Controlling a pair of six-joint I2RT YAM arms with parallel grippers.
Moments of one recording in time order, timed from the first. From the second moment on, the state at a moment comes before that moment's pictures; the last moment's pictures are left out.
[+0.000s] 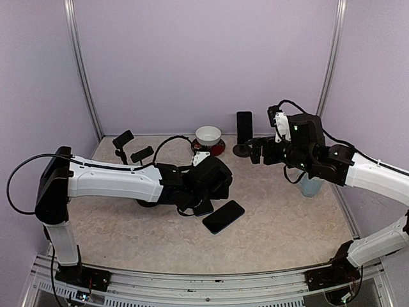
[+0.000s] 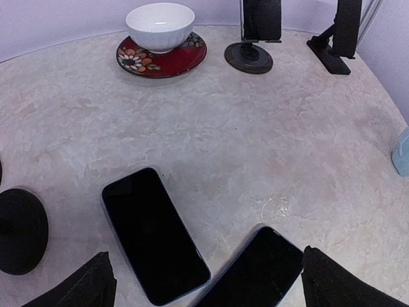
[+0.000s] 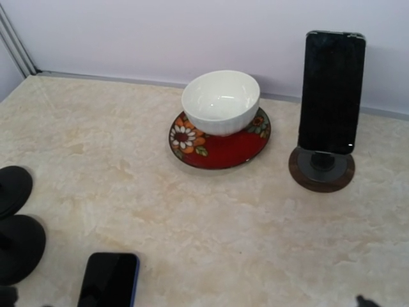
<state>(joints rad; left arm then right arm) -1.16 1.90 1.43 -0.36 -0.71 -0.75 0.78 1.23 1.03 -0.17 0.29 0.28</state>
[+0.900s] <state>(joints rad) -0.99 2.02 1.42 -0.33 -0.56 -0.77 0.78 1.23 1.02 -0.16 0.28 0.28</state>
